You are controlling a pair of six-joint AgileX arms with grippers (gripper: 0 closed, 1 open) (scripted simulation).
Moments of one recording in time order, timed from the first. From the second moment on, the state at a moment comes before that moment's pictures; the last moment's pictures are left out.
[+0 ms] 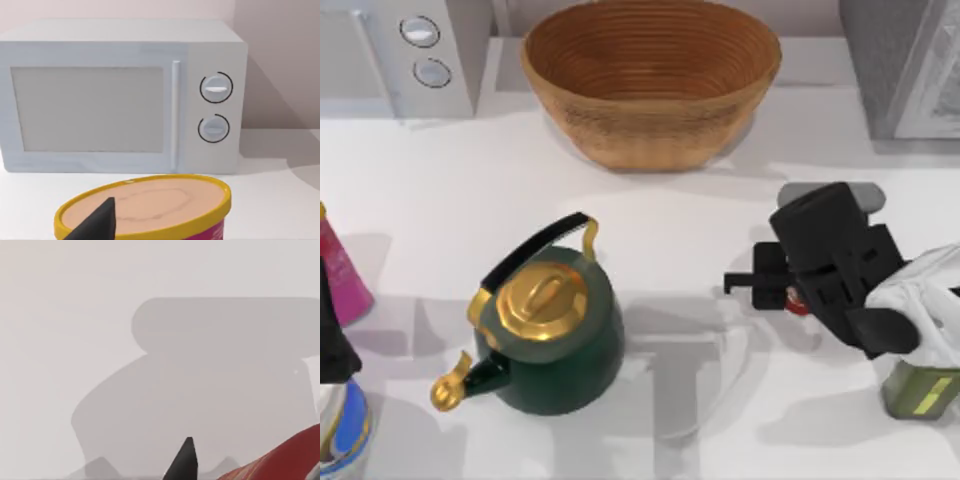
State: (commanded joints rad) left arm 0.00 0.00 0.00 0.00 0.00 0.00; right arm 0.62 1.79 0.76 0.14 0.43 0.49
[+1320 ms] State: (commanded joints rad) left arm 0.00 0.00 0.00 0.00 0.00 0.00; right arm 0.57 1.45 1.09 -0.44 0.38 0.46
